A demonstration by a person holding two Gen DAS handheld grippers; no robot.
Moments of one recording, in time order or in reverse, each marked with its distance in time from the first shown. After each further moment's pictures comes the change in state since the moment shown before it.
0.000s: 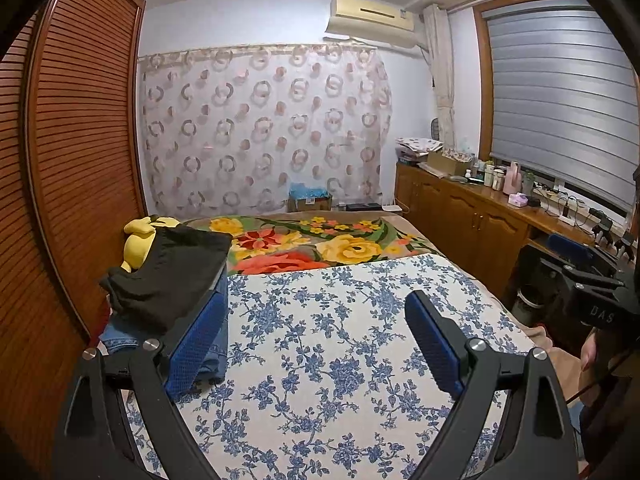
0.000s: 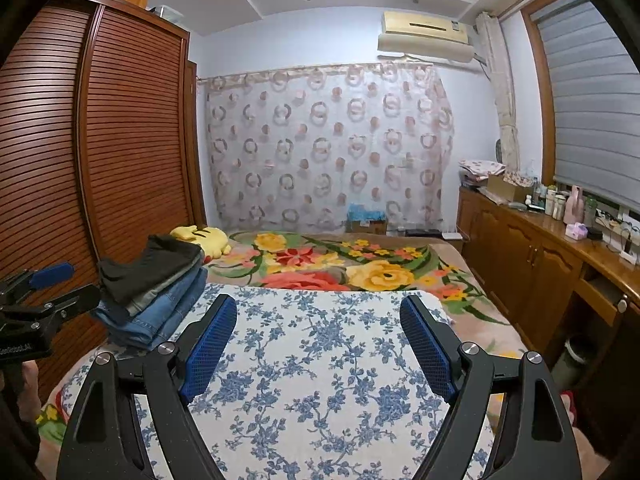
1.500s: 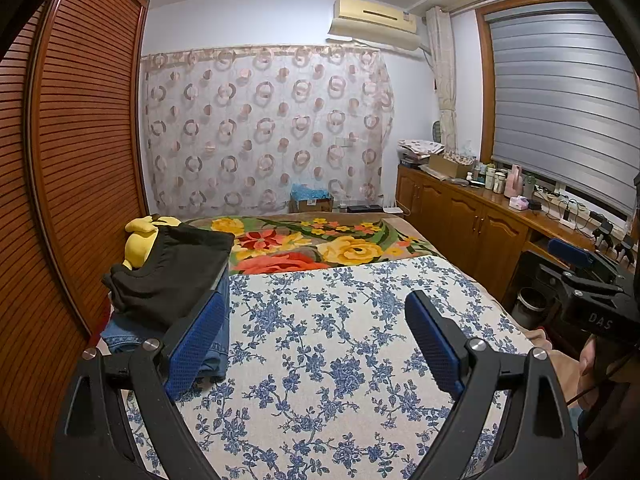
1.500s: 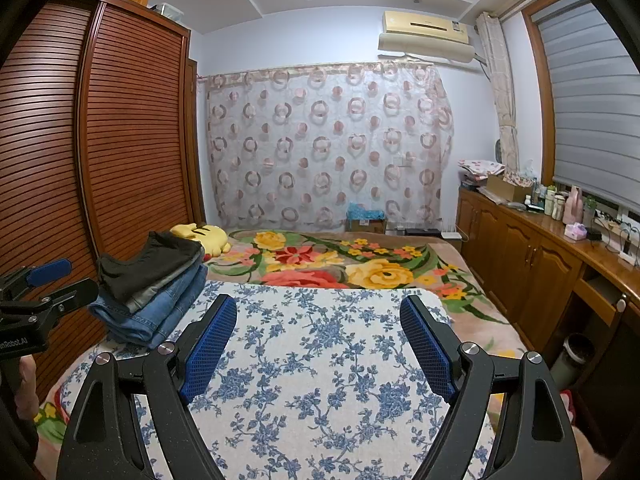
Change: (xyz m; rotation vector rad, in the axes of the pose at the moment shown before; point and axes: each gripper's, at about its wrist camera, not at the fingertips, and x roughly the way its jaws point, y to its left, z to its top) left arm -0.002 0.005 -0.002 -0.004 -0.001 0.002; right arm 0.007 -0.003 -0.007 -0.012 -0.001 0.002
